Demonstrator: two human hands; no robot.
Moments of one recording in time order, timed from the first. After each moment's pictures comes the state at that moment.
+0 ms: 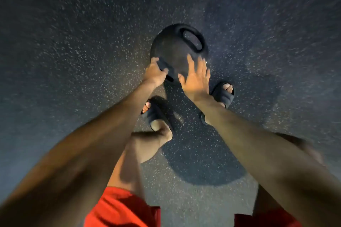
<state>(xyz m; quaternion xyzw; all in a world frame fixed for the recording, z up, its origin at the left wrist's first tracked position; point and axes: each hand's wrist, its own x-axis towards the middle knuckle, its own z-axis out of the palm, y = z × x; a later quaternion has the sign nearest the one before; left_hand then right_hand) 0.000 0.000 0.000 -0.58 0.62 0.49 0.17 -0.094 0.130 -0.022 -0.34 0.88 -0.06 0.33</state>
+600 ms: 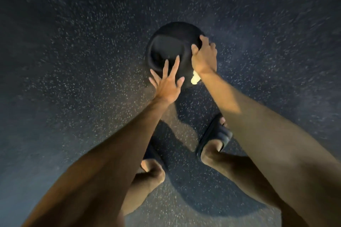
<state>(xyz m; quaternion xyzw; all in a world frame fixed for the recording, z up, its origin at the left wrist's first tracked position) -0.141 -0.021 -0.078 -0.45 0.78 0.40 0.17 -0.292 0.003 -0.090 -0.18 0.90 -0.23 0.32</state>
